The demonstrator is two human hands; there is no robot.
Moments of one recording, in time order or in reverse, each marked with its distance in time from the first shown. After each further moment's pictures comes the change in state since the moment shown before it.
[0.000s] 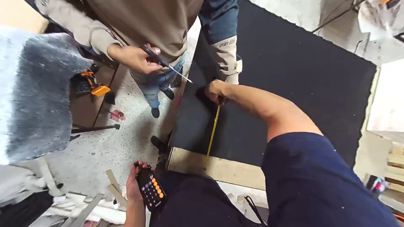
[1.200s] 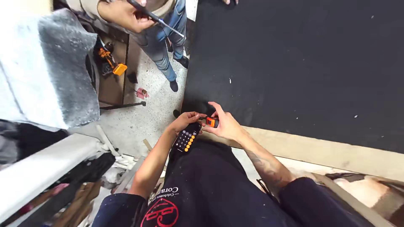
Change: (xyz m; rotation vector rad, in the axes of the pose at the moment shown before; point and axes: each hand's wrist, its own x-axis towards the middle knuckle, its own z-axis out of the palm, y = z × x) left_hand 0.083 -0.087 0.092 0.984 -0.465 -0.814; right_hand -0.142 0.111 0.268 0.435 0.309 -0.755
